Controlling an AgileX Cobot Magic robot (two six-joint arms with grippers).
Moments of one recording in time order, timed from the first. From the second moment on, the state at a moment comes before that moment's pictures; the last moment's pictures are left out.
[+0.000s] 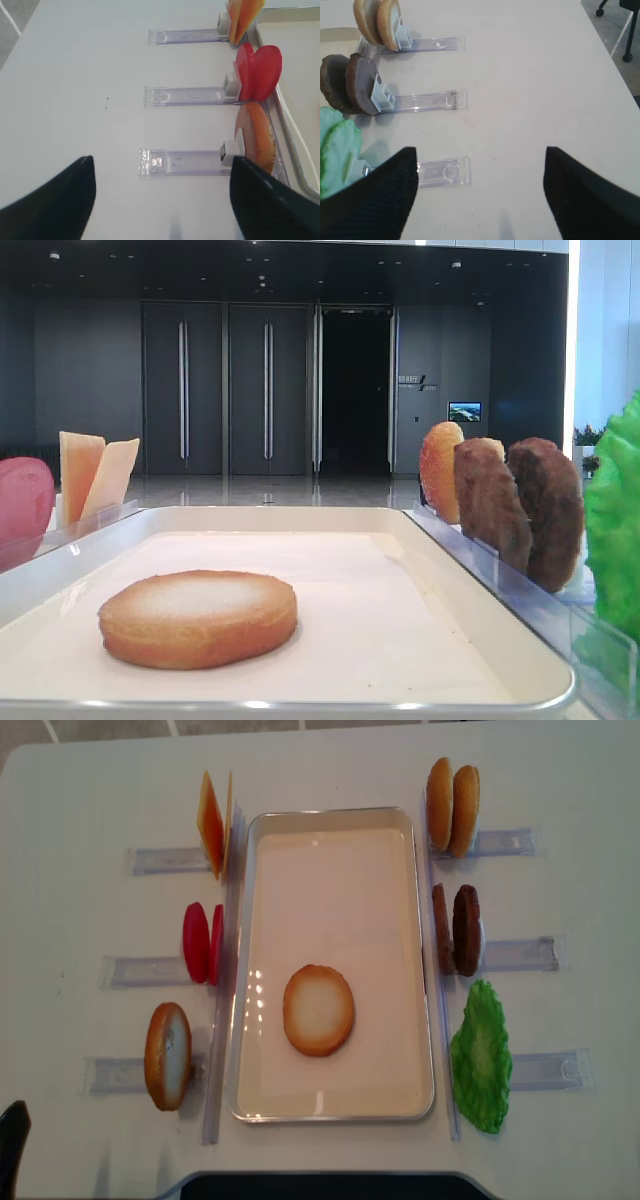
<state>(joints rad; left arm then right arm) 0.09 -0.02 -0.47 0.03 1.11 0.07 -0.04 -0.01 -0.50 0.06 1.14 -0.04</state>
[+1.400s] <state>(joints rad) 0.09 -0.02 -0.47 0.03 1.11 0.07 -0.04 0.48 -0.61 0.20 1.21 -0.07</state>
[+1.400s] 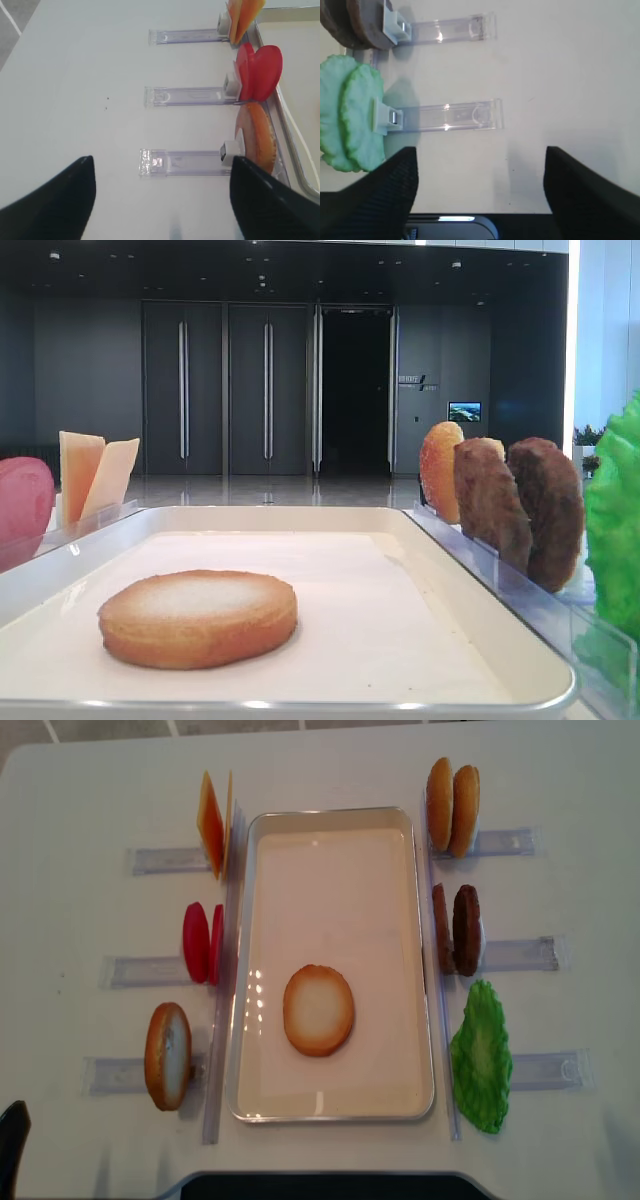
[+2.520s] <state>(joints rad) 0.09 -0.02 -0.47 0.03 1.11 0.07 0.02 0.98 -0.83 0.30 1.22 -0.01</state>
